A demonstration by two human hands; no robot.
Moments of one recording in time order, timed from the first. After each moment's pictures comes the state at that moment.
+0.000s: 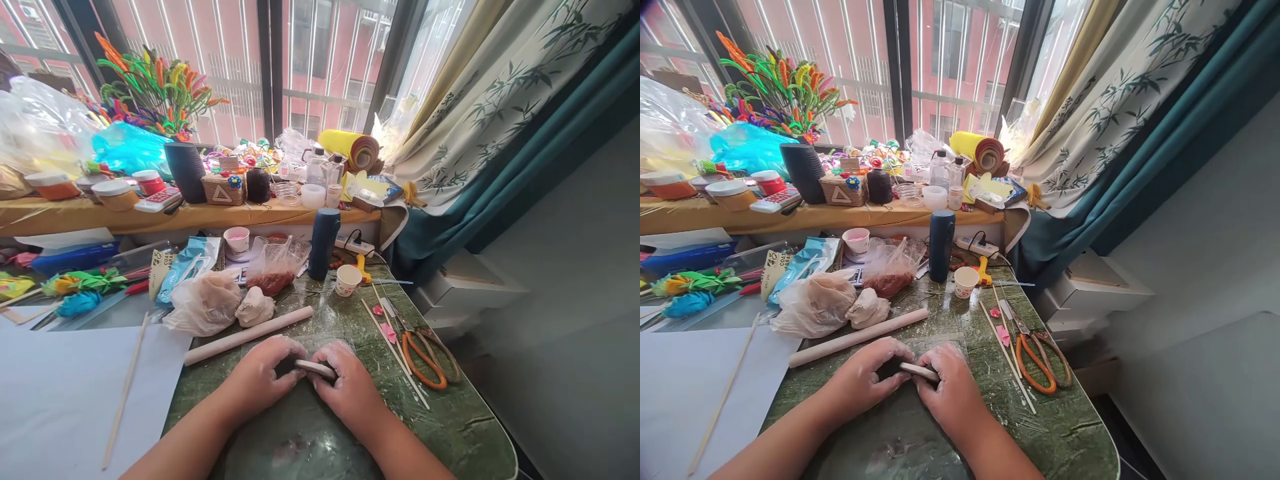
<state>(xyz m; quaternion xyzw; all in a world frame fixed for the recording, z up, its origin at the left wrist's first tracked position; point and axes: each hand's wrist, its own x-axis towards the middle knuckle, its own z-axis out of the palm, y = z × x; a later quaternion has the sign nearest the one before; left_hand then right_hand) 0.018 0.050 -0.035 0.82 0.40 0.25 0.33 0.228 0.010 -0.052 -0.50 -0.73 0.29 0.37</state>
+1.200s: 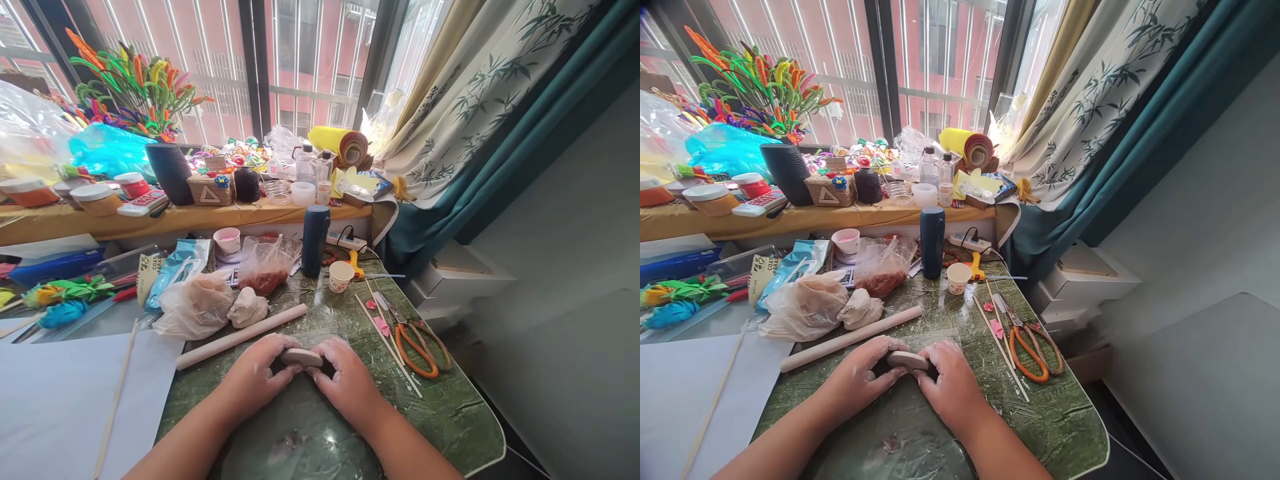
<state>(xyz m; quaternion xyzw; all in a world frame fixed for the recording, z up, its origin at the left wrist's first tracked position) 0.022 0.049 -0.035 0.81 0.43 0.27 0.31 0.237 0.011 -0.054 -0.52 -0.72 0.30 0.36</state>
